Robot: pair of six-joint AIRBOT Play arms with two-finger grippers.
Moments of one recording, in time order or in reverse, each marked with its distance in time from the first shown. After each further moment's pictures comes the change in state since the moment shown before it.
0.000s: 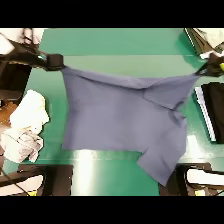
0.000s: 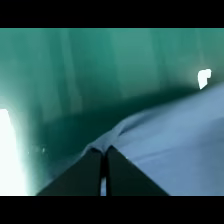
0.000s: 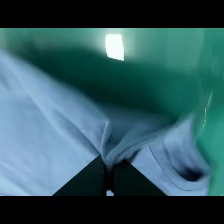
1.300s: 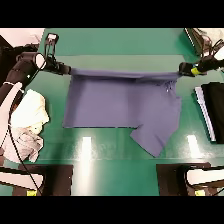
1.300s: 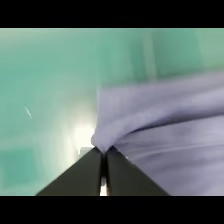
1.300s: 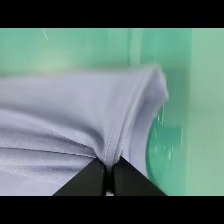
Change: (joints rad) left arm 0.000 -0.219 -0.075 0.338 0.330 0.038; right arm 0.096 -0.087 -0.228 -0.223 -0.575 -0.037
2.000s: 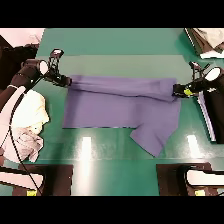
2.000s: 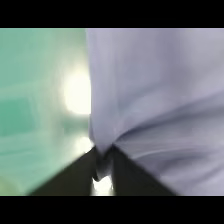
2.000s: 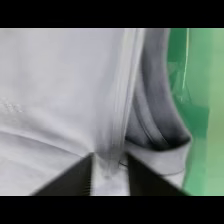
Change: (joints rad) left arm 0.001 -0.002 -0.064 -0.016 -0.120 0.003; right arm -0.002 0.099 -0.312 0.076 -0.038 -0.002
